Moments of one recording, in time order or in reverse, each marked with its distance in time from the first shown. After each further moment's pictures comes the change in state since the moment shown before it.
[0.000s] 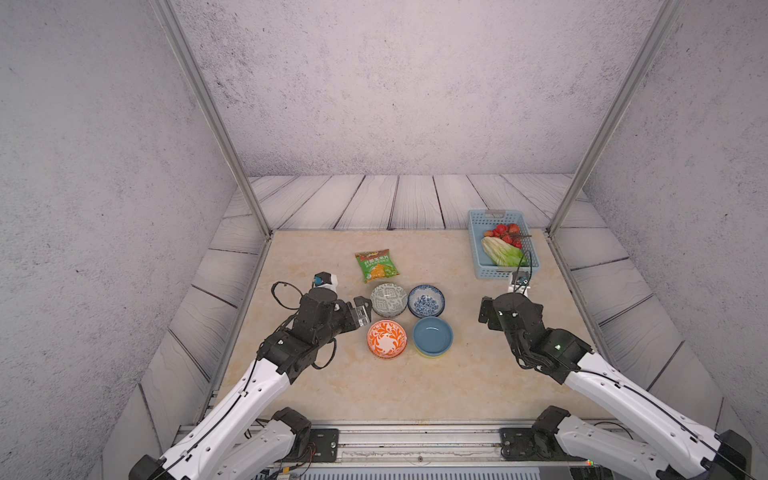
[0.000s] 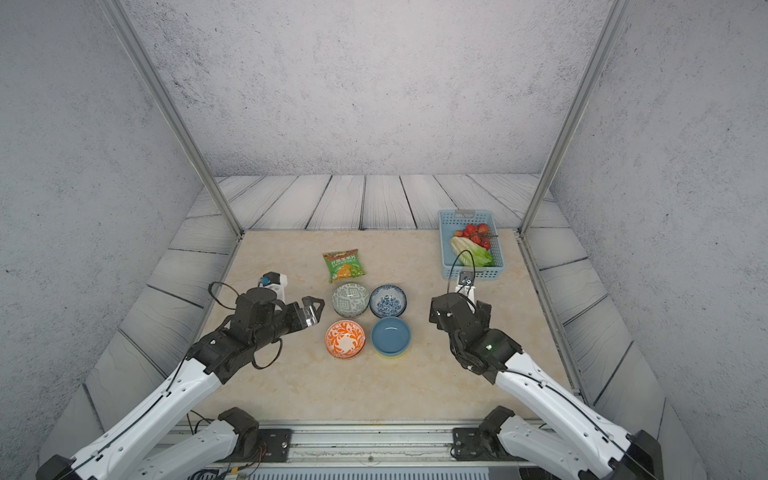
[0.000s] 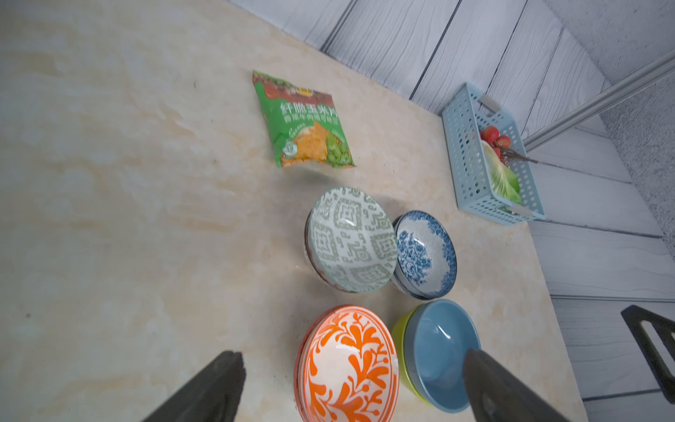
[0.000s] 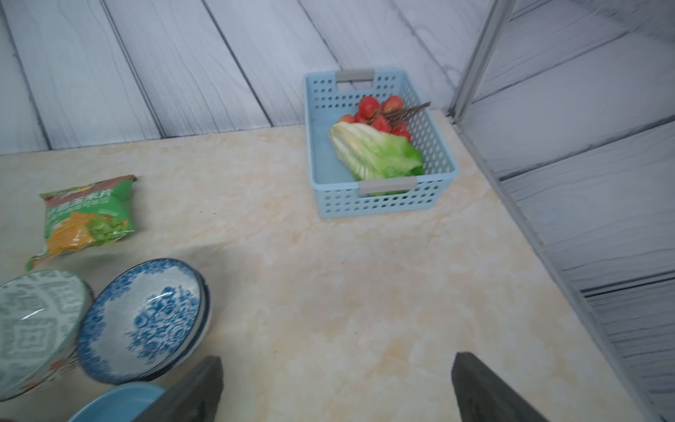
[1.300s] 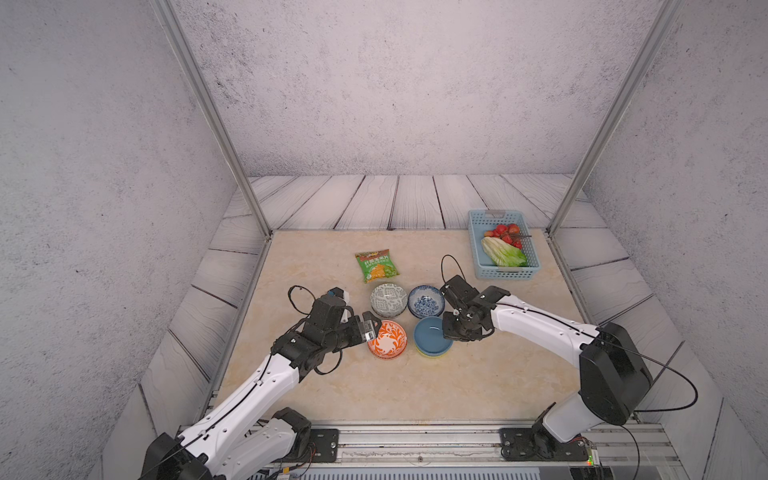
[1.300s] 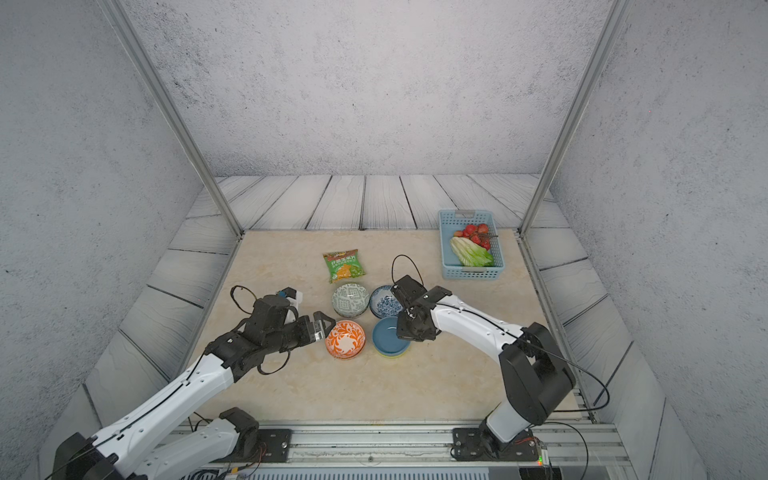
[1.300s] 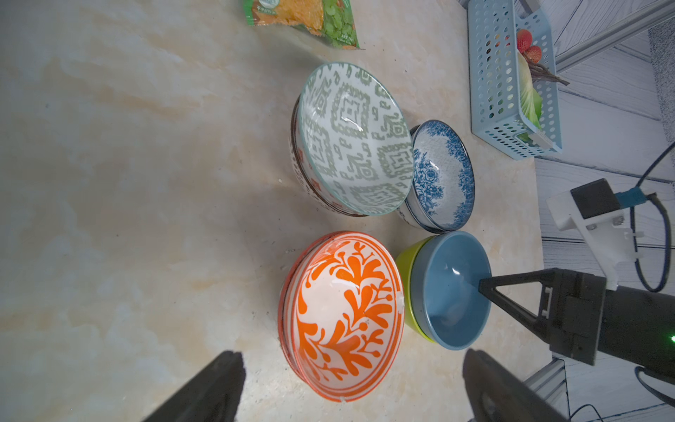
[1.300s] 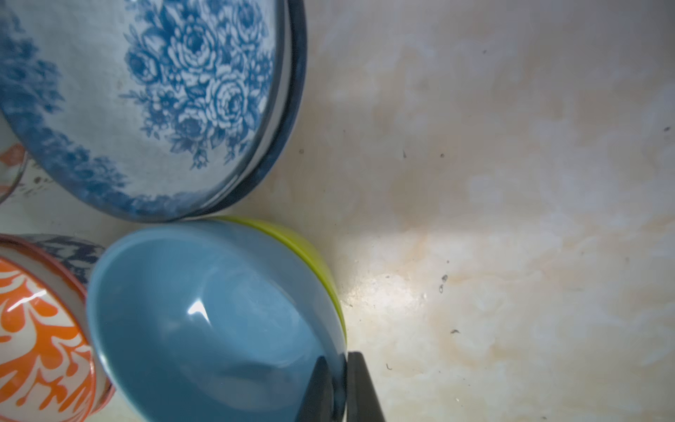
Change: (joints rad) left arm -0.001 0.068 -0.133 0.018 0.254 -0.114; right arm 0.005 0.690 0.365 -0.357 -0.757 0.321
